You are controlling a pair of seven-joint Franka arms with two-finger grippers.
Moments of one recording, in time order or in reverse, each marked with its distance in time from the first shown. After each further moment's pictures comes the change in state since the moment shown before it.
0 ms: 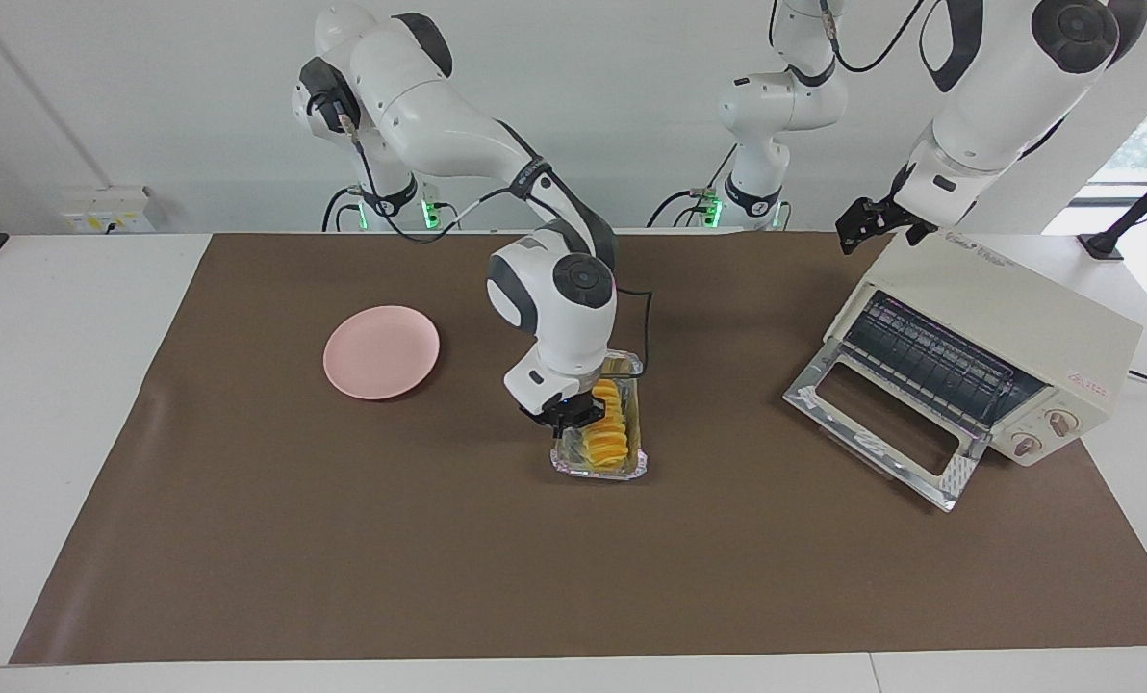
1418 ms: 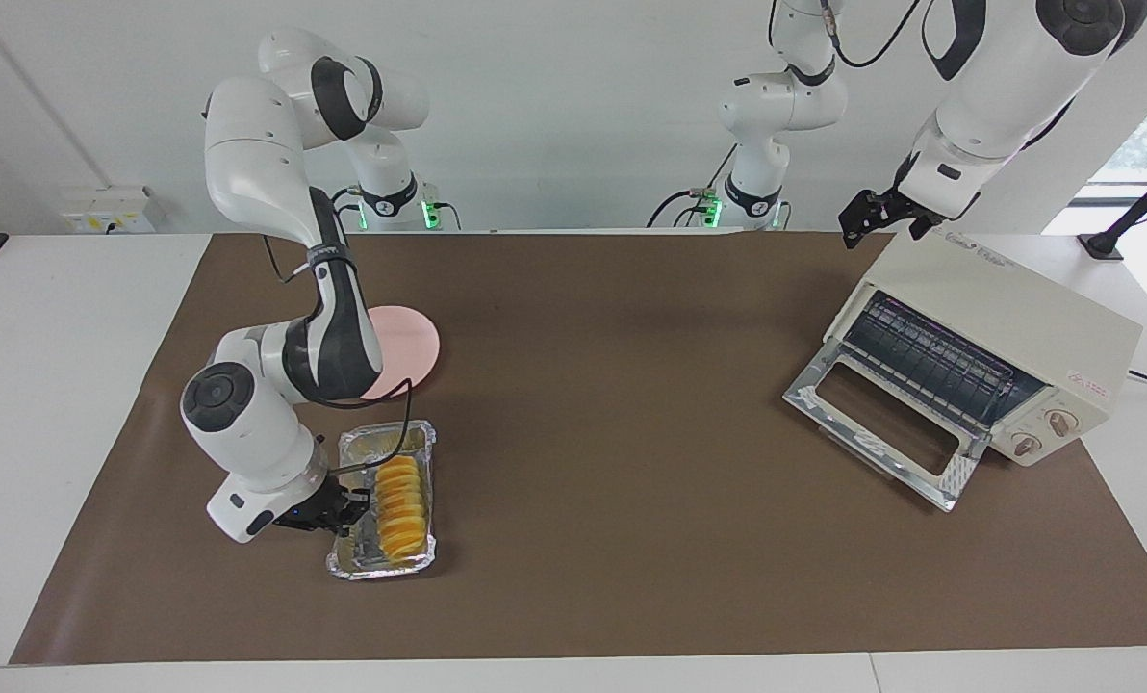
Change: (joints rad) left arm 0.000 -0.010 0.000 0.000 0.000 0.000 0.000; right arm -0.446 0.117 -0.001 0.089 0.095 0.132 -0.708
